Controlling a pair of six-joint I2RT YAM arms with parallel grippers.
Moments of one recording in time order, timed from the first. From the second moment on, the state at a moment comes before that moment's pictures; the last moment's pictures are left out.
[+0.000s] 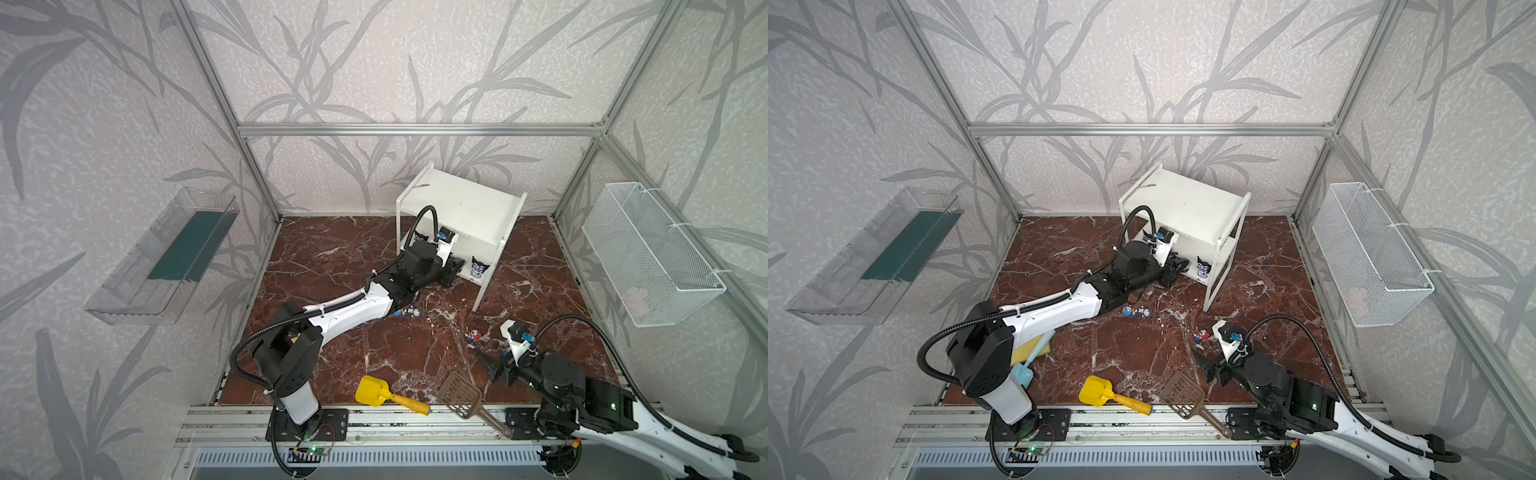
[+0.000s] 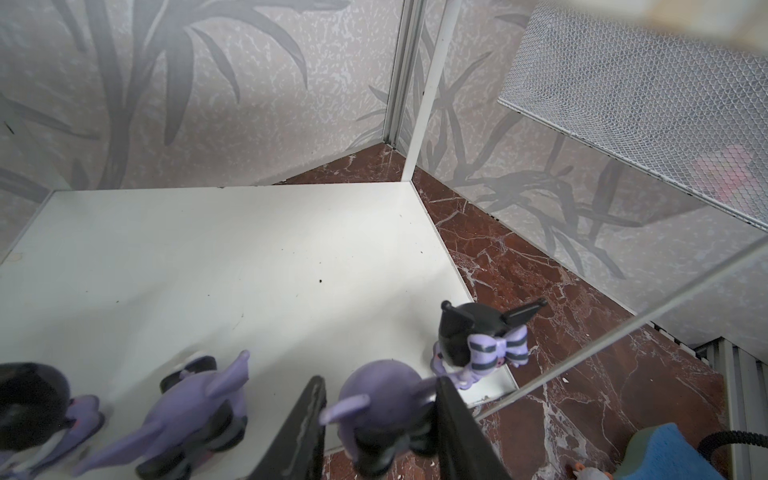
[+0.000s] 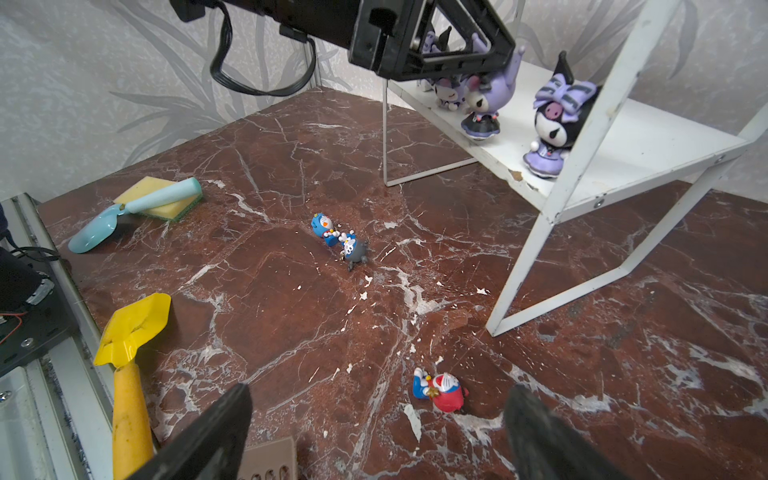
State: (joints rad) left arm -0.80 1.70 1.22 0.17 0.05 -0.16; right arm 1.15 0.18 0.36 -0.54 0.44 0.22
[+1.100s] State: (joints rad) left arm -0.80 1.74 1.26 0.19 0.01 -0.13; right arm 1.15 0.17 0.35 -0.54 0.44 0.22
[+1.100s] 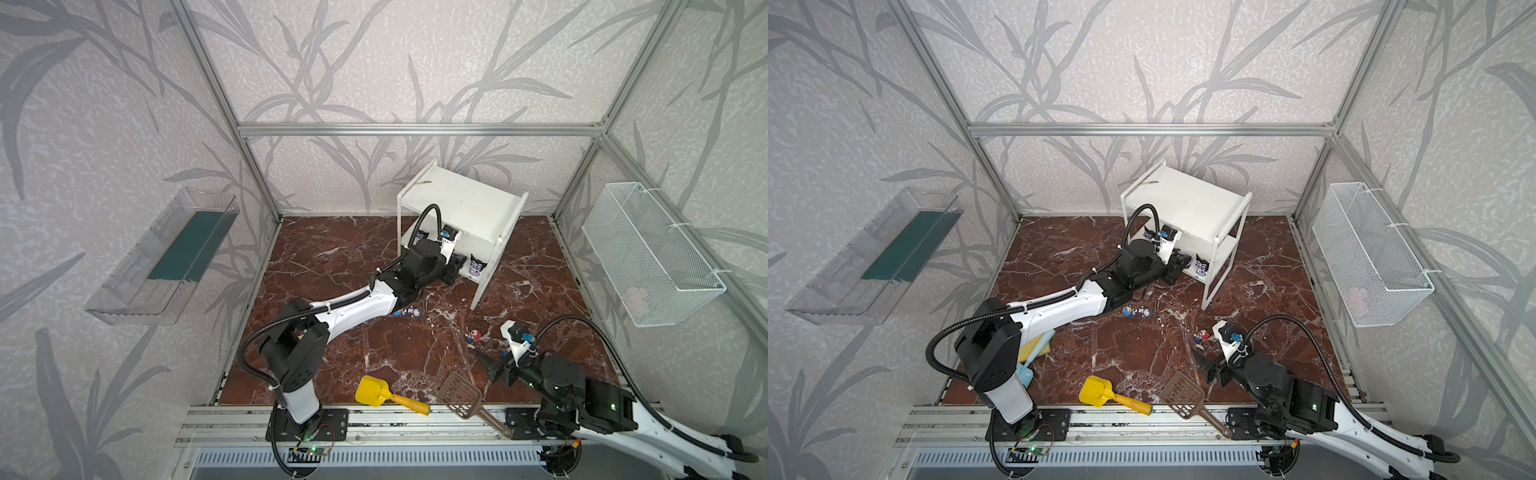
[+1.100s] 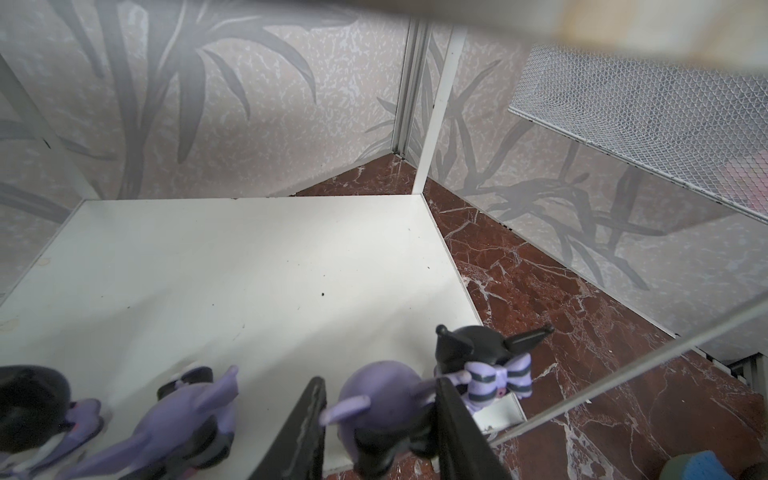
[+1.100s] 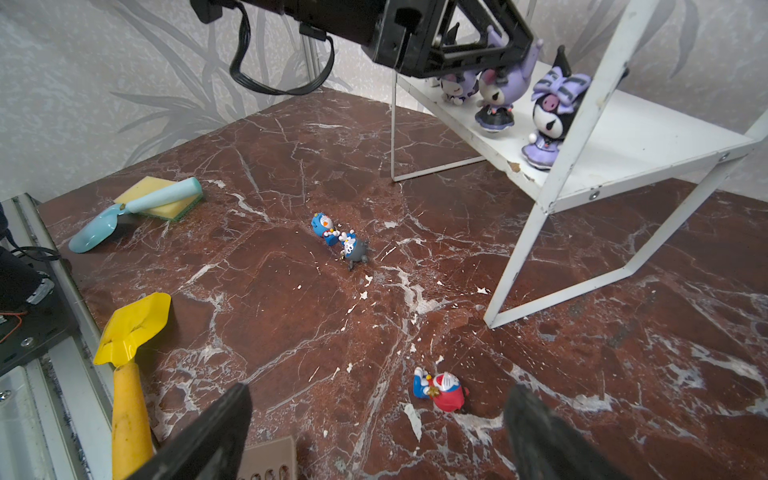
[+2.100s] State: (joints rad) left arm -0.80 1.75 1.25 0.21 -0.01 -0.13; right arm 1.15 0.15 0.35 -0.54 0.44 0.22
